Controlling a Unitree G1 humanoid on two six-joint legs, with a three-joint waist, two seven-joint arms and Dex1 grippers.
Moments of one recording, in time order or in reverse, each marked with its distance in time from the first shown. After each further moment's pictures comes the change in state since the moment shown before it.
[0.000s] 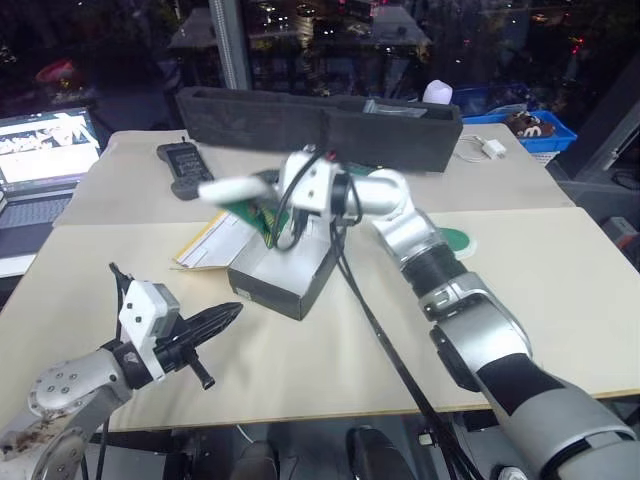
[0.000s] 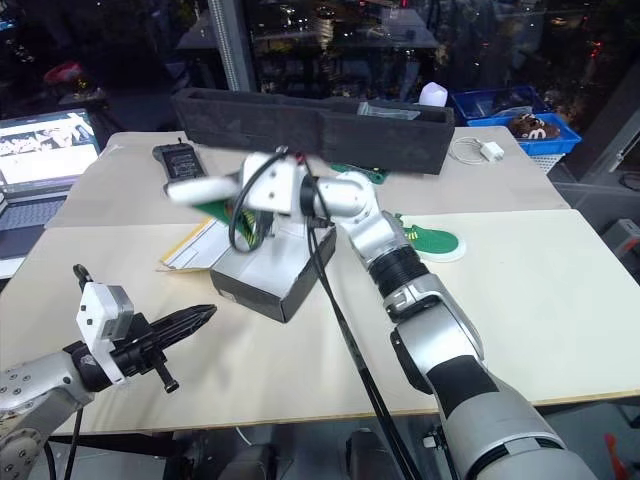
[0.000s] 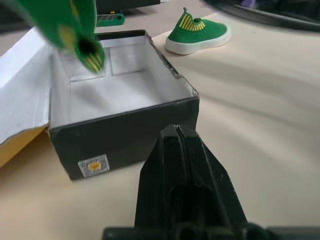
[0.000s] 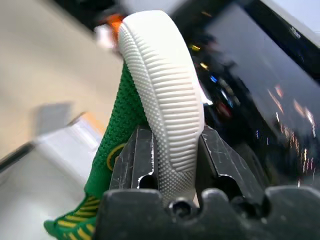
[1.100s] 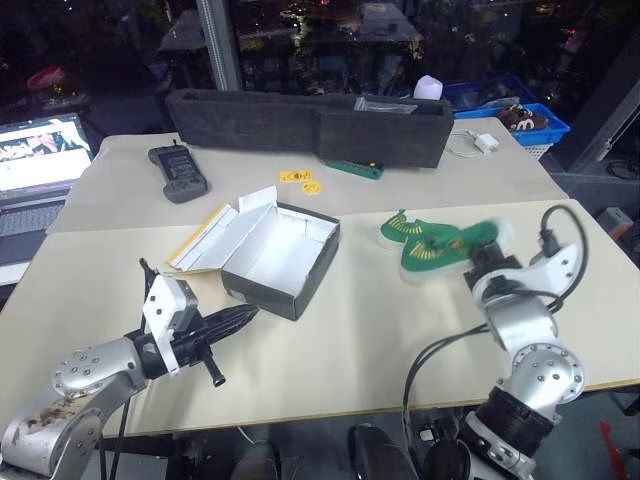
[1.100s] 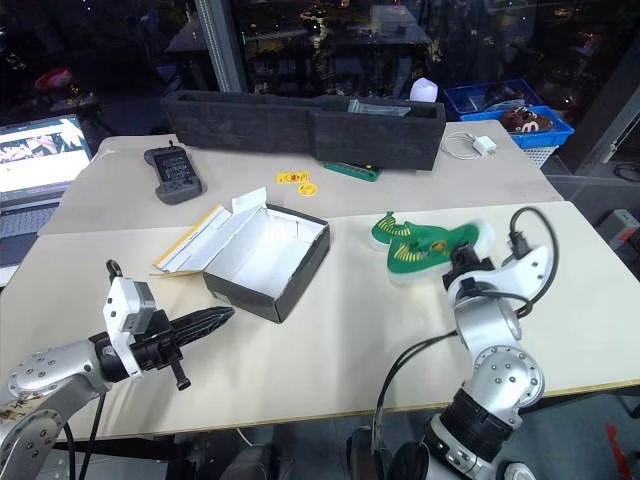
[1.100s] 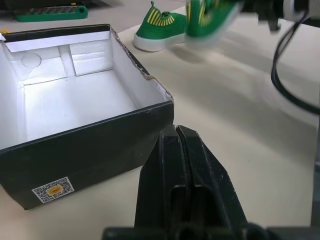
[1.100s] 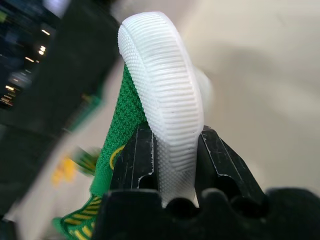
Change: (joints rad) left arm -0.107 0.022 -0.106 0.082 0.009 0.002 -0.068; right arm 0.780 0.309 -0.901 -1.086 0.965 1.151 -1.425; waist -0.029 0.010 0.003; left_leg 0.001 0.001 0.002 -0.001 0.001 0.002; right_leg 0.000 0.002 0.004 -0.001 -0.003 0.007
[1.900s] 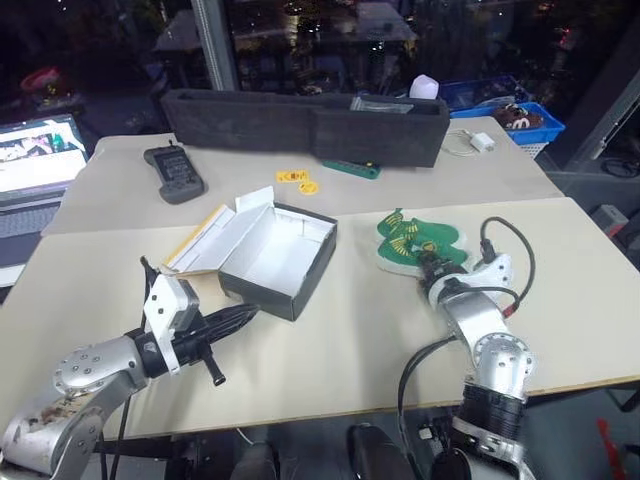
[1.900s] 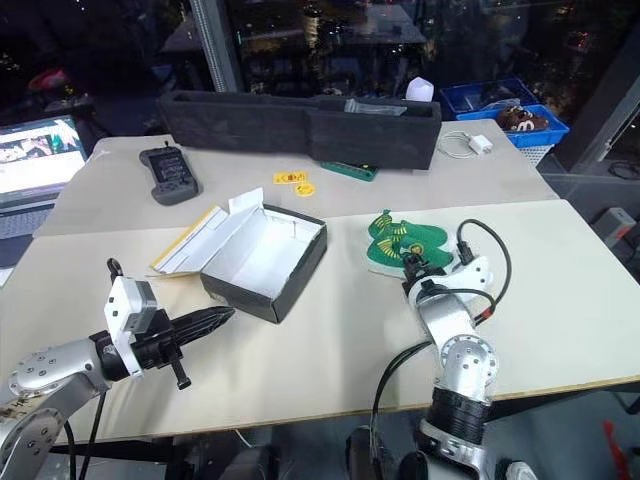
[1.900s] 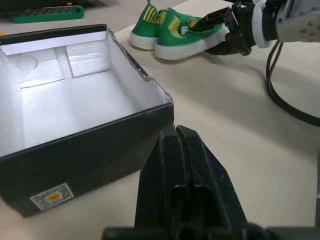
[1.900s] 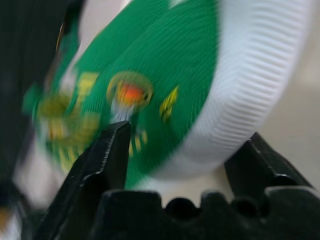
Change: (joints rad) left arm 0.003 0.000 0.001 0.000 0.011 -0.001 0.005; right arm 0.053 -0.183 0.267 0.182 0.125 -0.111 0.010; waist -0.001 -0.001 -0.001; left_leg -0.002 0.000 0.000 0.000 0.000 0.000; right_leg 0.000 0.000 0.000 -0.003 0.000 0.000
